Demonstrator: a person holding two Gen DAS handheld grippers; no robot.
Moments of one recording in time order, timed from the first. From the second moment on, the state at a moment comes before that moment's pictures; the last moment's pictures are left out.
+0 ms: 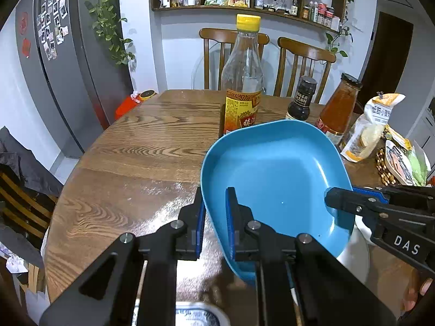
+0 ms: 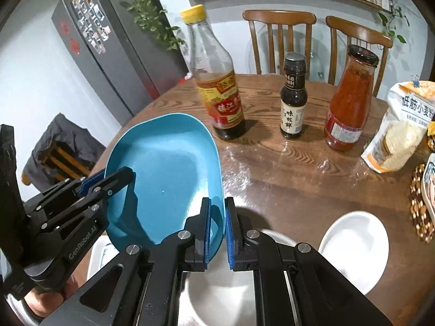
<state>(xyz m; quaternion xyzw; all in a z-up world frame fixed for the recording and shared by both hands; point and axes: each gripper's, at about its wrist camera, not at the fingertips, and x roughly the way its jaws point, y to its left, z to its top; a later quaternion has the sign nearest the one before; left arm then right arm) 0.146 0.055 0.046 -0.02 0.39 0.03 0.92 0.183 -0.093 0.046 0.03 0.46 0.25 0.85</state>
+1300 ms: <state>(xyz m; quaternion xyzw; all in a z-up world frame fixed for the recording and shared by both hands) 0.010 0.056 0.052 0.02 0.37 0.05 0.93 0.042 -0.089 0.035 0.06 0.46 0.29 0.83</state>
